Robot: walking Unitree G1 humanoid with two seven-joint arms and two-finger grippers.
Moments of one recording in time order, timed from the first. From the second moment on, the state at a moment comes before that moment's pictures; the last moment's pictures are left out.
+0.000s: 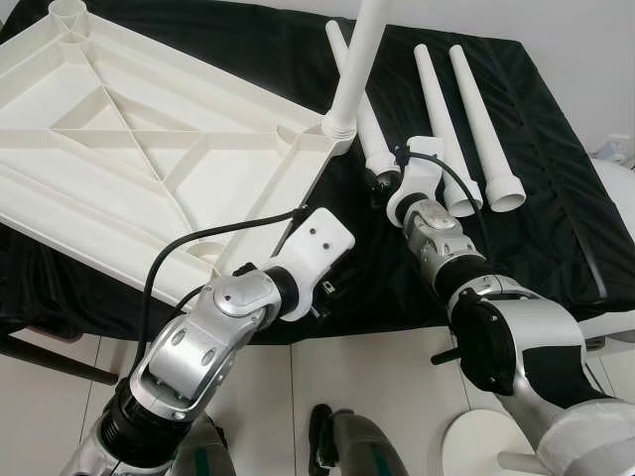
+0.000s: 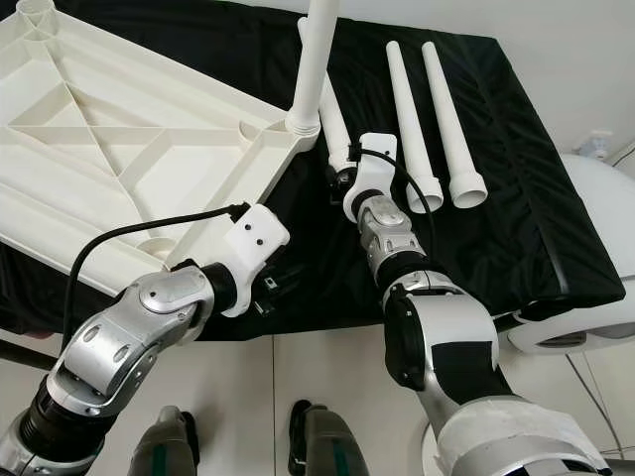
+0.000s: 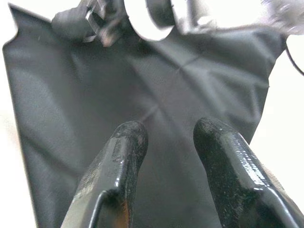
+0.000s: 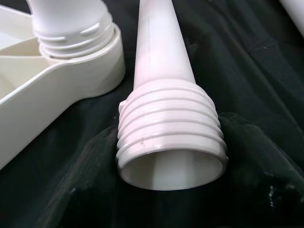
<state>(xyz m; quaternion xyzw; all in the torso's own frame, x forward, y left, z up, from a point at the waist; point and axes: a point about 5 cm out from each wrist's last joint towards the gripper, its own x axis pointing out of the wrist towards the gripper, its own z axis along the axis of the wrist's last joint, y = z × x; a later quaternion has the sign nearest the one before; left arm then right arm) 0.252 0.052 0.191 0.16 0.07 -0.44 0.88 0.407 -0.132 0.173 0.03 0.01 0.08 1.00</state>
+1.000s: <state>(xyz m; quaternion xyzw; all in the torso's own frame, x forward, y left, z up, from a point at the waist) 0.293 0.083 0.219 0.05 0.02 -0.39 0.92 0.361 -0.164 0.173 0.08 -0.21 0.02 0.97</state>
